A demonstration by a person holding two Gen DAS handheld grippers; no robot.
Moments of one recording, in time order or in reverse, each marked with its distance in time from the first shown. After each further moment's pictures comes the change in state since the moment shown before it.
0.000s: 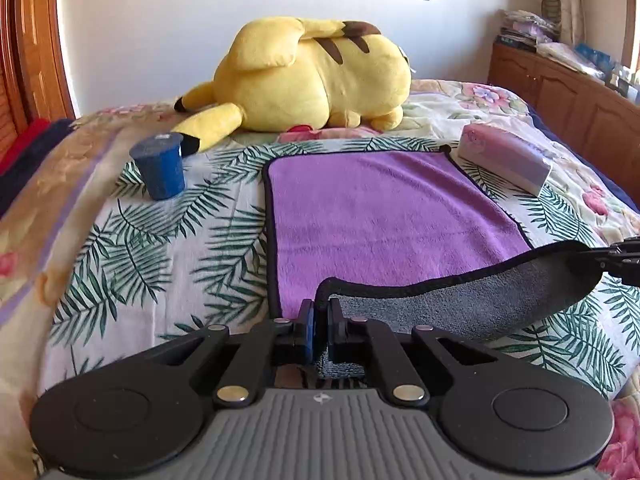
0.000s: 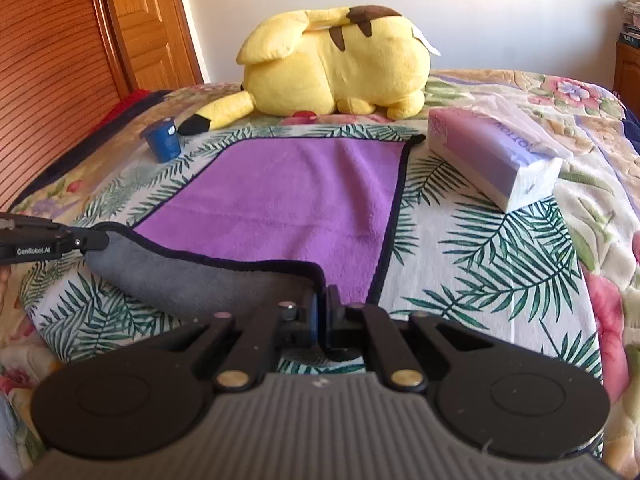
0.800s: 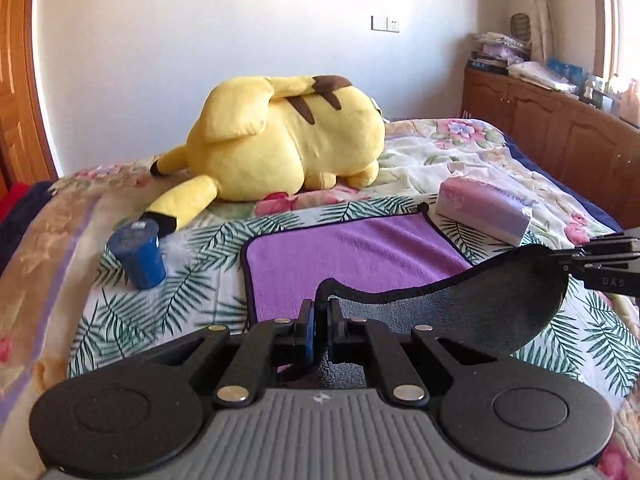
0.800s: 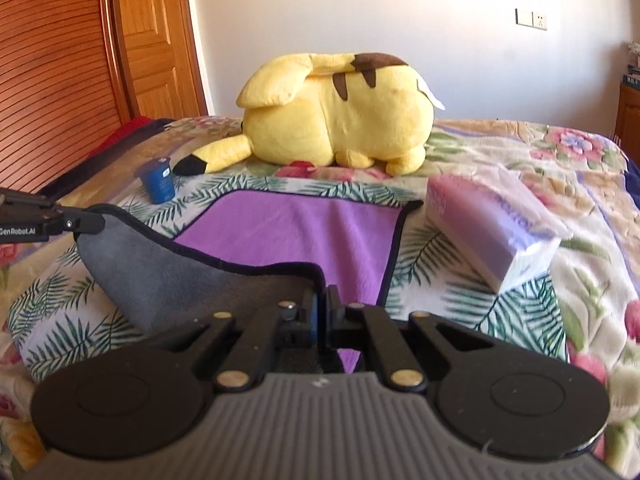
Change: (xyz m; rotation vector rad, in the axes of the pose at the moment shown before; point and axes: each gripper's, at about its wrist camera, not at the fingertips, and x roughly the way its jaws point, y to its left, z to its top) left arm -0.003 -0.008 0.059 0.085 -0.113 -0.048; right arm 0.007 -0.008 0.043 -0.067 -0.108 -0.017
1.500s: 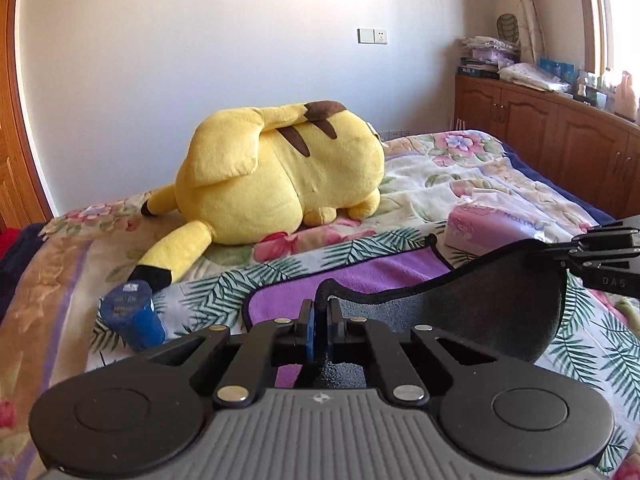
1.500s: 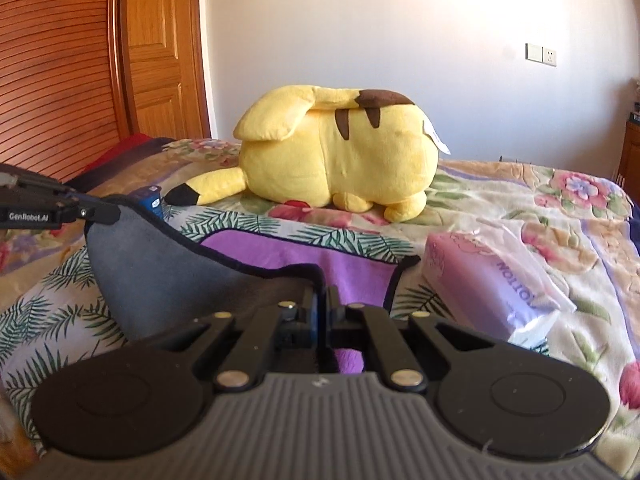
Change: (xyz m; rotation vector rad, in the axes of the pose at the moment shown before) left arm 0.026 0.006 0.043 0.064 -0.050 0.001; right arm 0.020 -0.006 0.031 -0.065 -0.082 -0.006
